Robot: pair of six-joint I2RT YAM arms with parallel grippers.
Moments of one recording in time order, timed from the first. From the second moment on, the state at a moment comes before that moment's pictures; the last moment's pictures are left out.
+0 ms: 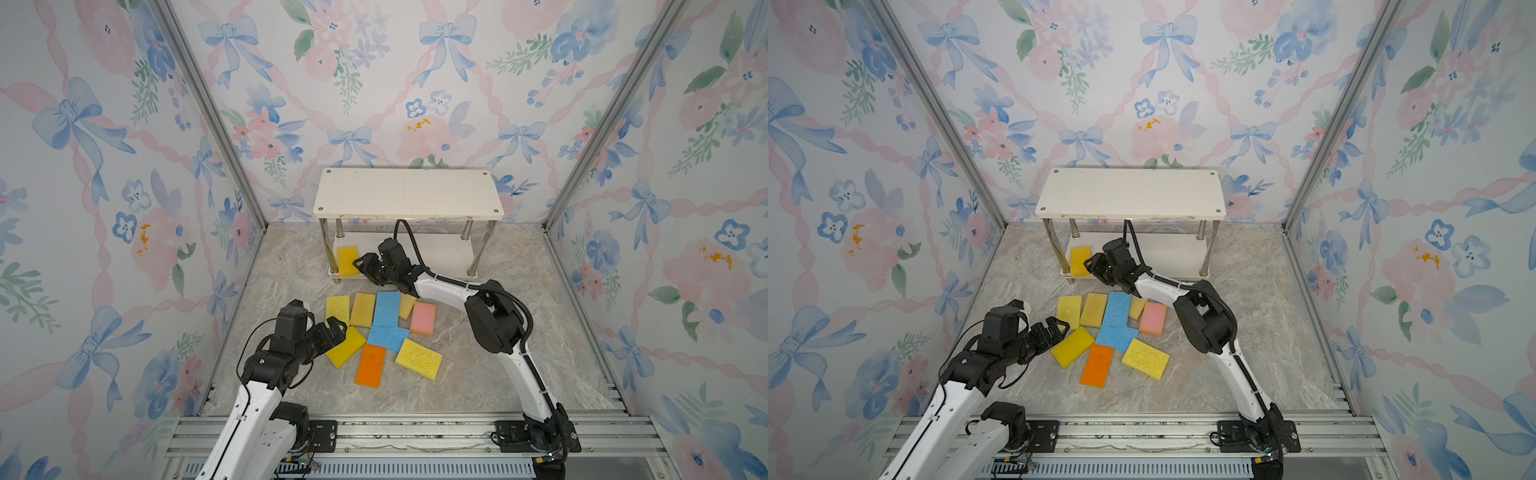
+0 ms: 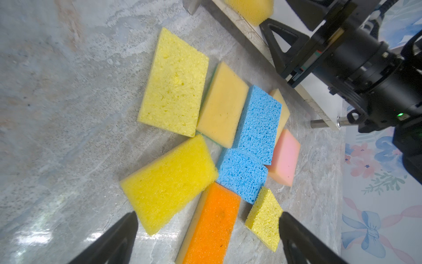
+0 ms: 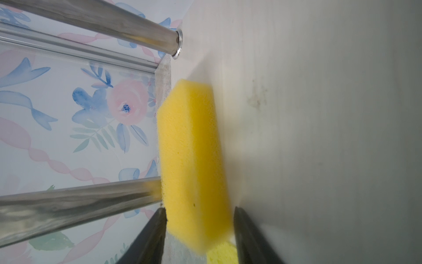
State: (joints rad) left arm -0.18 0.68 0.57 -0.71 0.21 -0.72; right arm 0.75 2.37 1.84 0.06 -0.18 1.17
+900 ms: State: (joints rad) left arm -0.18 0.70 0.57 -0.69 0.22 -0.72; right arm 0.74 2.01 1.49 -0.09 -0.17 0.99
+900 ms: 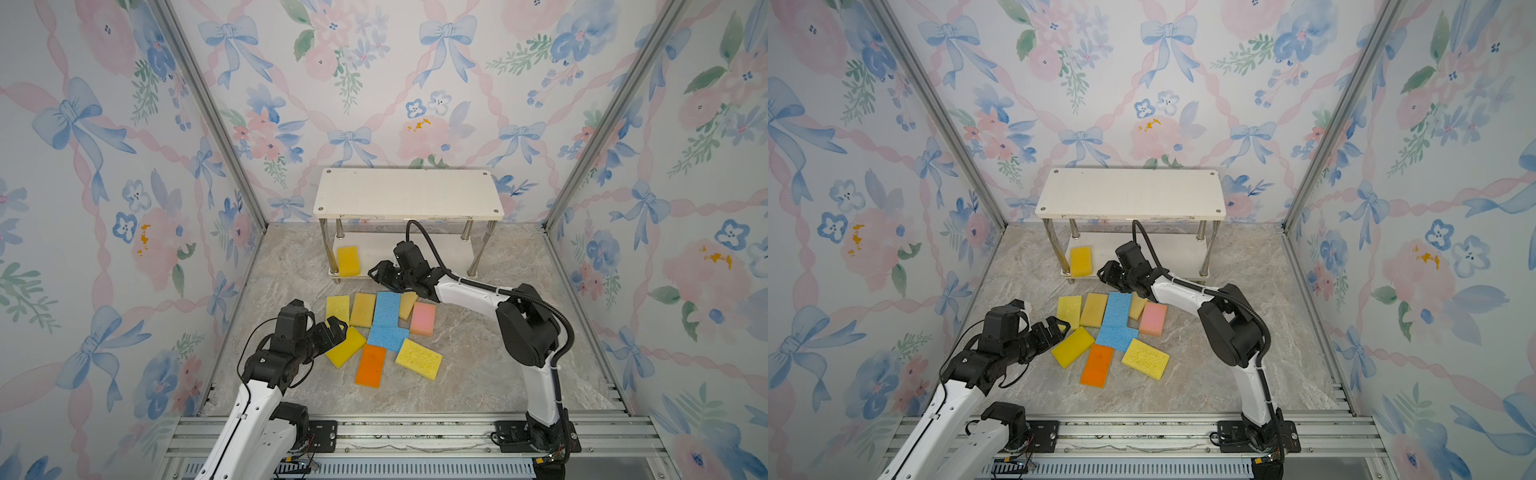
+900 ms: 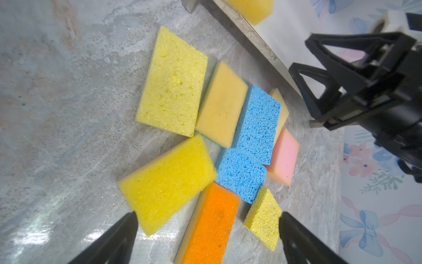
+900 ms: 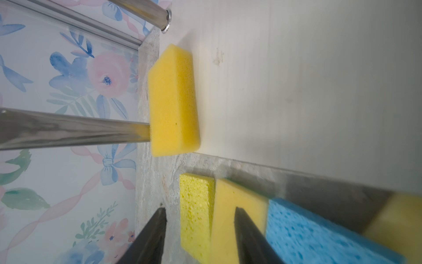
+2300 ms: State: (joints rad) left arm -0.37 1.16 0.60 -0.28 0.49 -0.78; right arm 0.61 1.71 0.97 -0.40 -0.23 0.83
